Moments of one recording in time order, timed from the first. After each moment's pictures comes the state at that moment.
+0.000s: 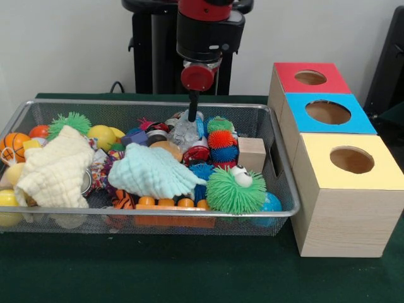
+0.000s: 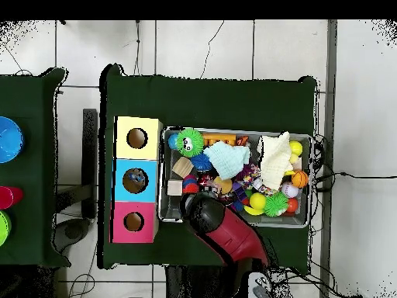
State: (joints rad) arm -0.04 -0.58 -0.31 1.98 0.51 0.29 2.66
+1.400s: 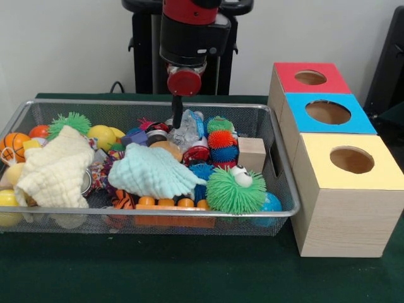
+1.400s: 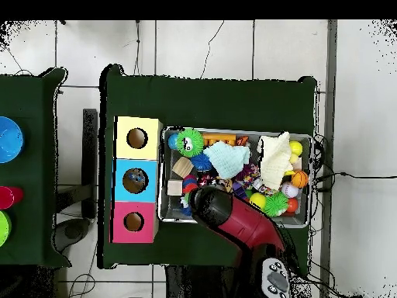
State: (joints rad) arm -0.13 -0.59 -0.27 1.89 0.29 0.31 2.66
